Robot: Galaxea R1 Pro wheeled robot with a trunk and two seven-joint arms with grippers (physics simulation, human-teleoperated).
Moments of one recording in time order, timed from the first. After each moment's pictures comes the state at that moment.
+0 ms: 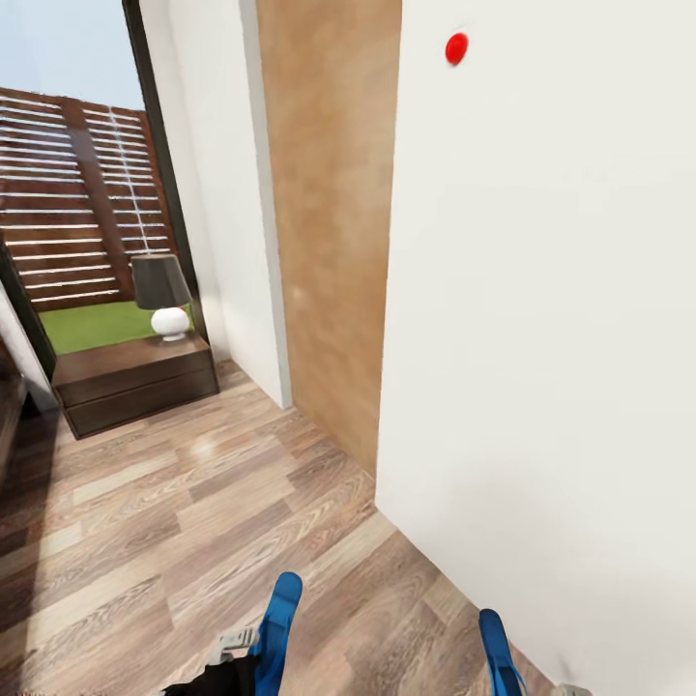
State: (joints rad) left arm -0.51 0.06 -0.07 -0.02 0.29 -0.16 -0.55; right arm -0.35 -0.24 -0.71 -0.22 0.45 0.09 0.86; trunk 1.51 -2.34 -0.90
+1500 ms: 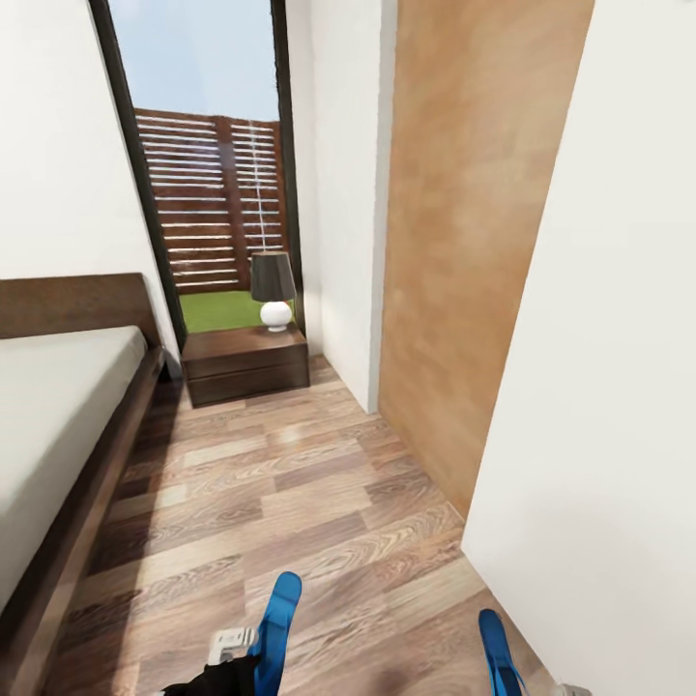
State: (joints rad) left arm -0.51 0.06 -0.06 -0.02 0.29 -0.16 -0.55; right arm -0.35 -0.24 -0.71 -0.22 0.45 0.09 0.86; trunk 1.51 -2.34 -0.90
